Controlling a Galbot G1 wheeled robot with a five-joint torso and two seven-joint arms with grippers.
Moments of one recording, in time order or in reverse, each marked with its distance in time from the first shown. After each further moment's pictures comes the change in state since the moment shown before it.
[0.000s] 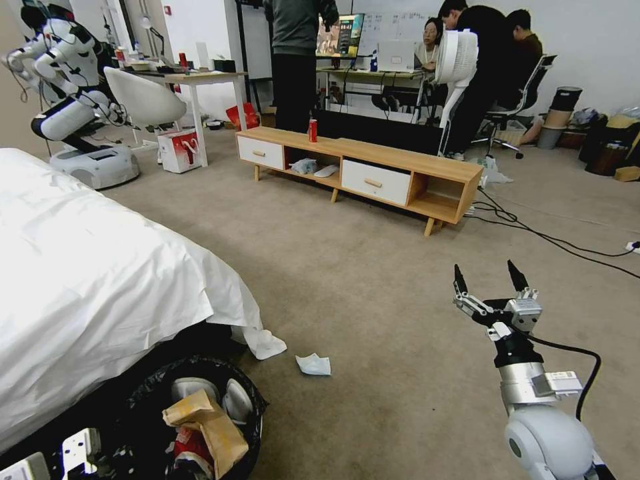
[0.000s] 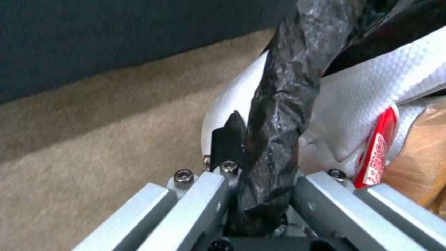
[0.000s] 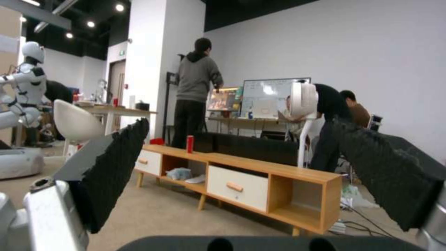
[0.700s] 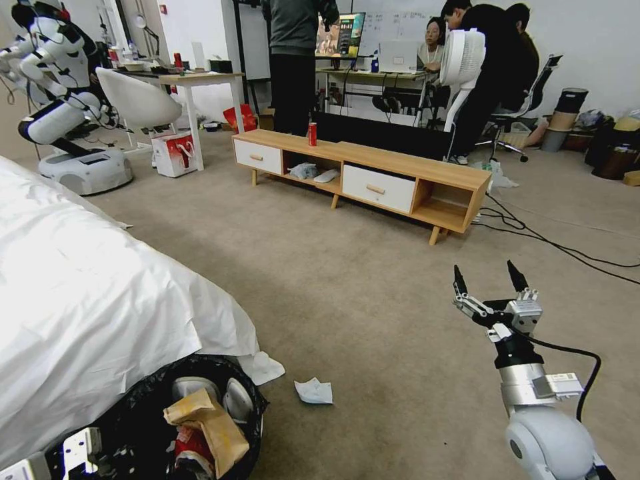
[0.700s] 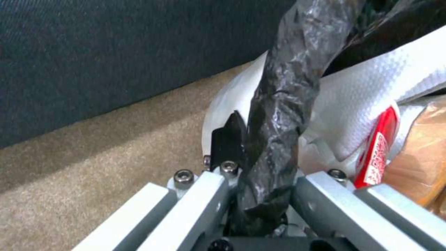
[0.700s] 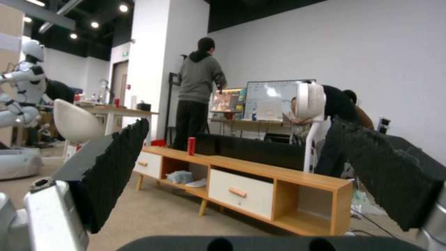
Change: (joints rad) left arm 0.004 0.001 0.003 -0.003 0.003 0.000 0.001; right arm -0.008 -0.008 -0.002 -0.002 0.000 0.019 -0.012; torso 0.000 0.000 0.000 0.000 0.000
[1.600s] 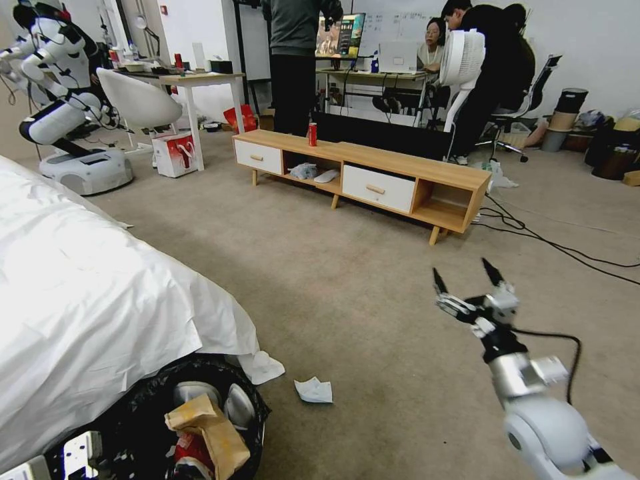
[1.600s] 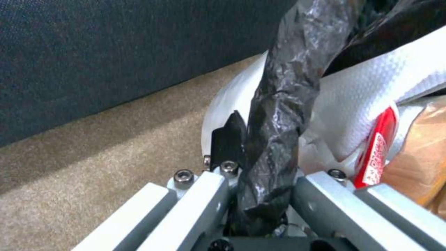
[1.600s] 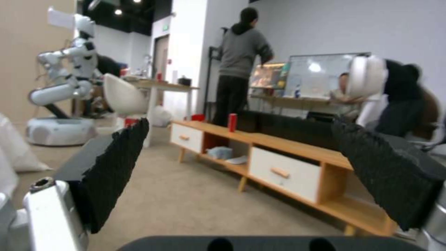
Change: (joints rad) left arm 0.021 0.002 0.001 -0.020 0.013 0.000 0.009; right arm 0.193 -0.166 -0.219 -0.029 0.137 -0.139 0.030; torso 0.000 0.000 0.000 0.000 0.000
